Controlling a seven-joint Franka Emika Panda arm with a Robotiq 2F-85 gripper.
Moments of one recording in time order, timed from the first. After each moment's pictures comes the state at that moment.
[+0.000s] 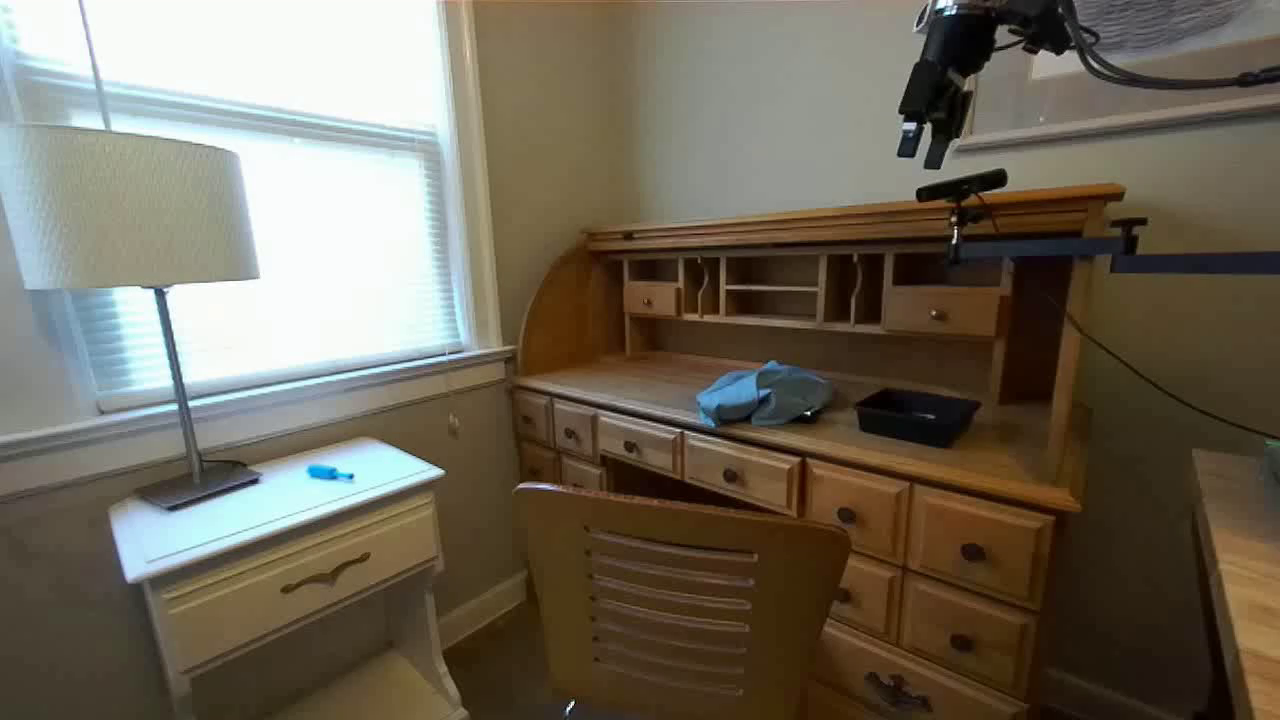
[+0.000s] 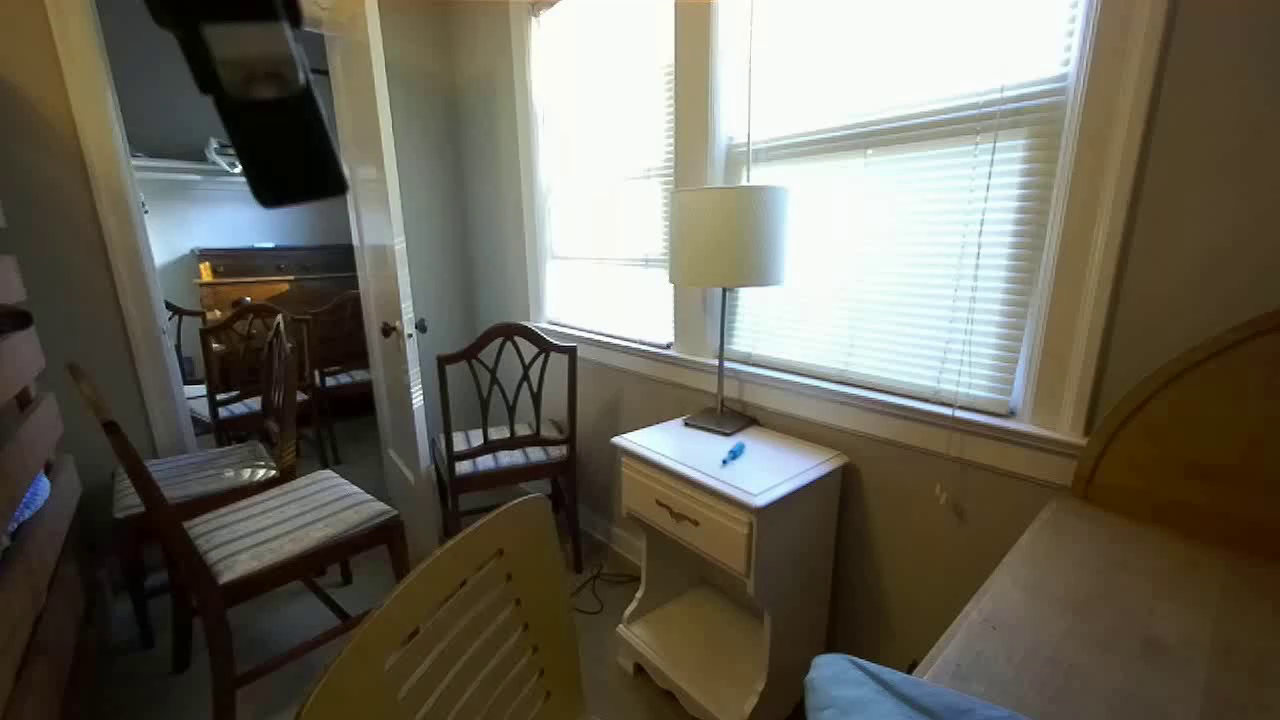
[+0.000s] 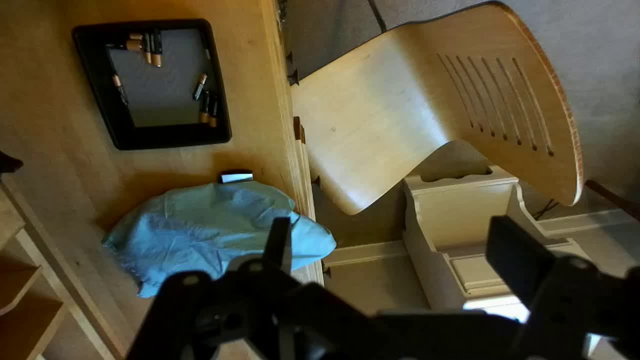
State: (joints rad) arm -0.09 -0.46 -0.29 -2.41 -0.01 2.17 -0.26
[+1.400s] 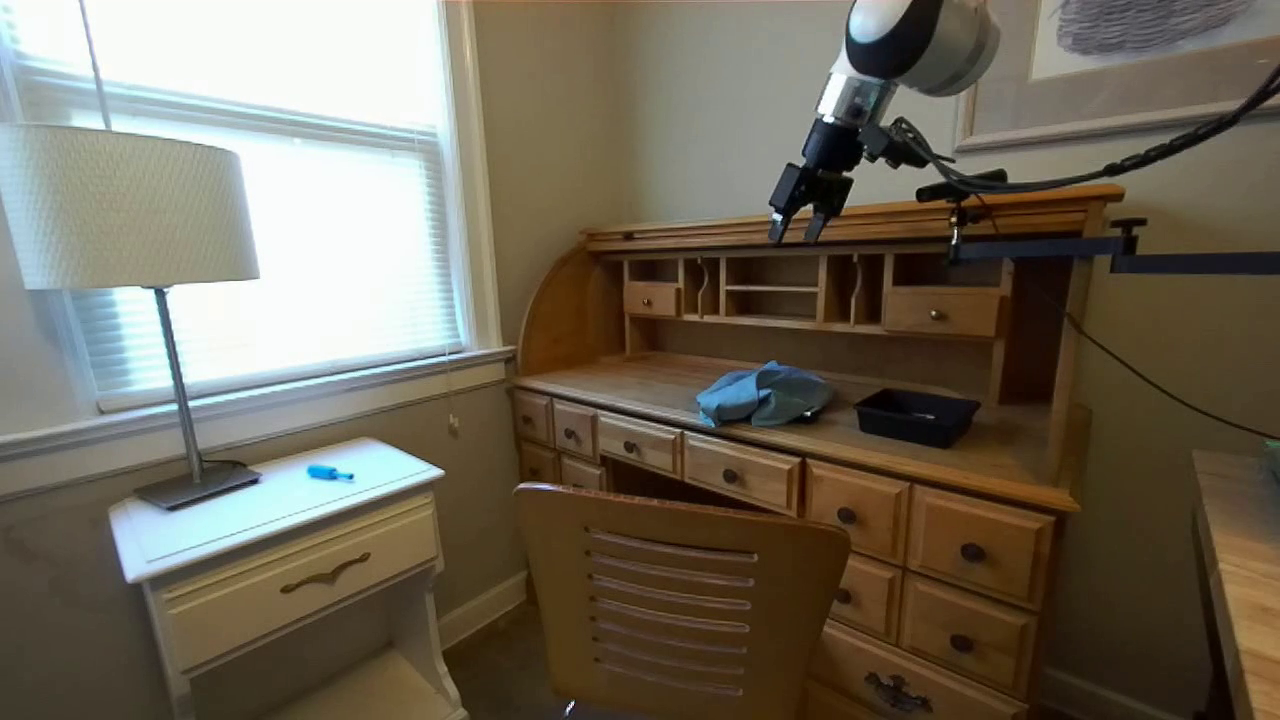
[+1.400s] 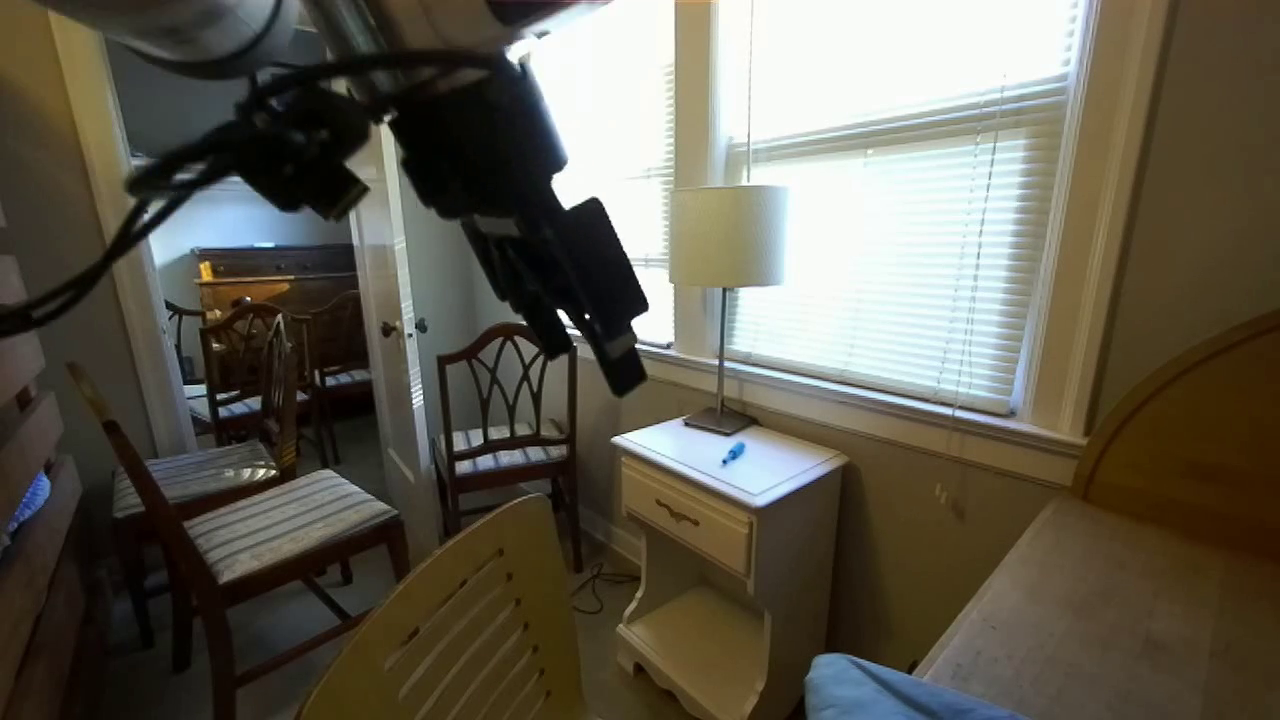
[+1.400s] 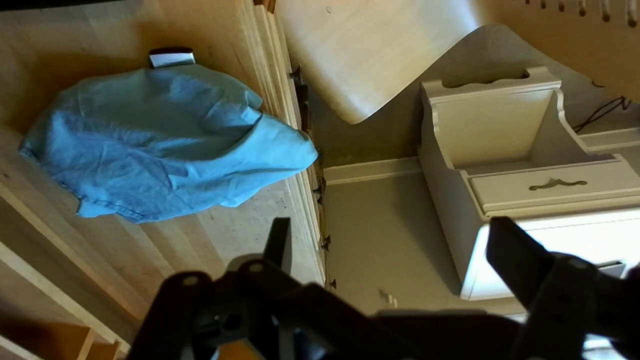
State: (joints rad) arm -0.03 -0.04 -0.16 -2.36 0.12 2.77 -0.17
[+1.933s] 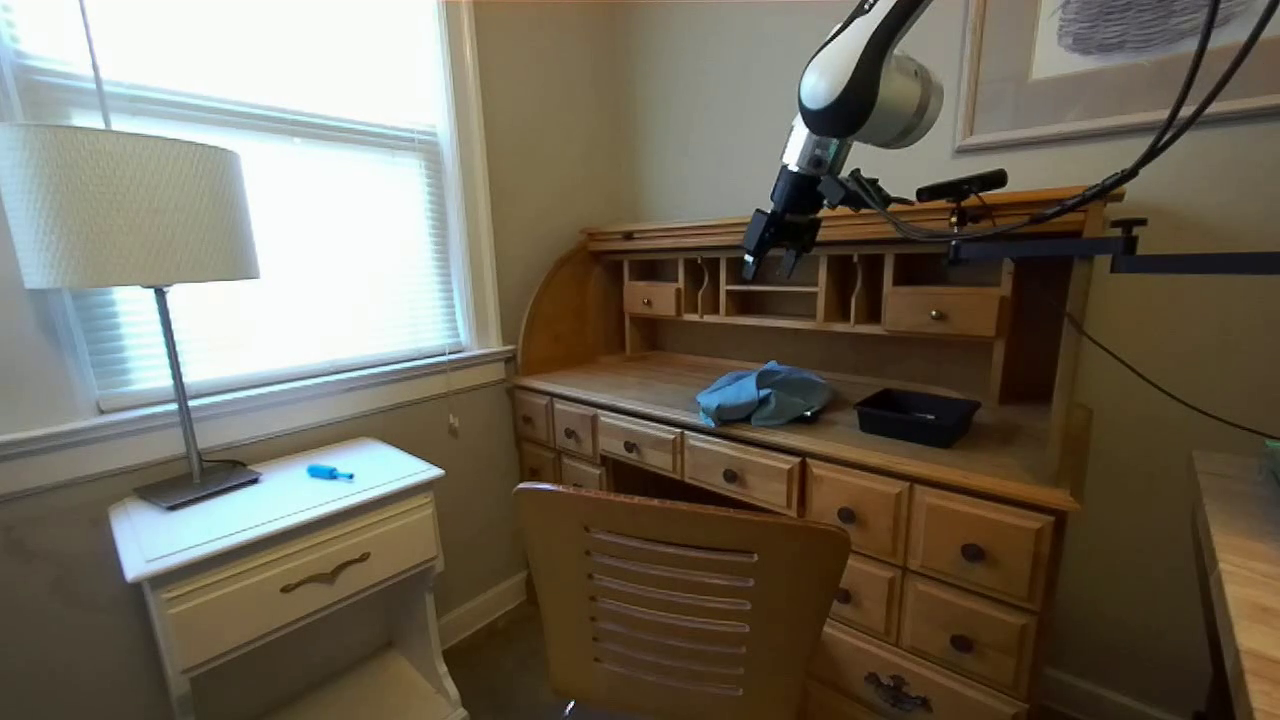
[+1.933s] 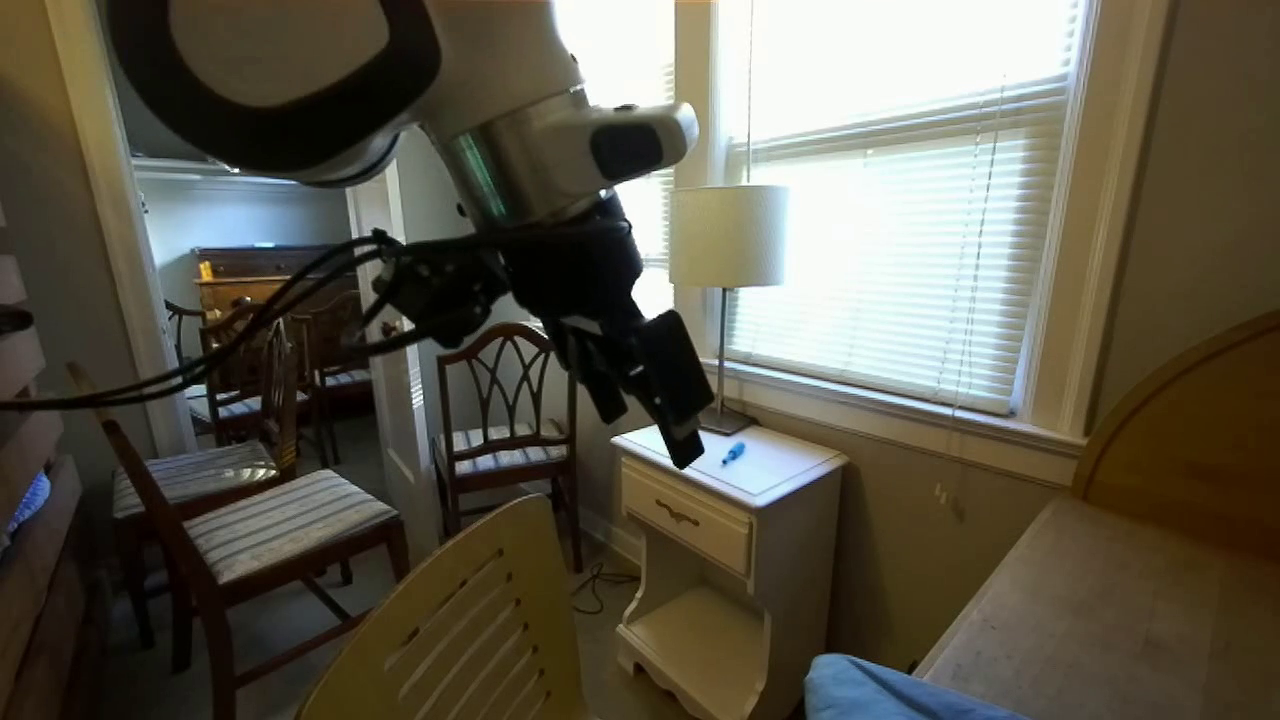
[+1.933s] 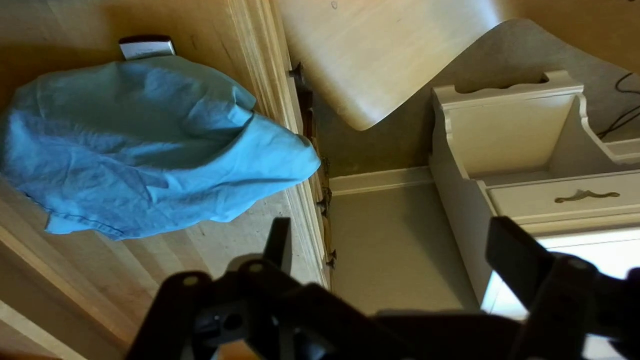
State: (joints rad) arm -0.02 0.17 -0.14 -2.23 0.16 2.83 -0.18
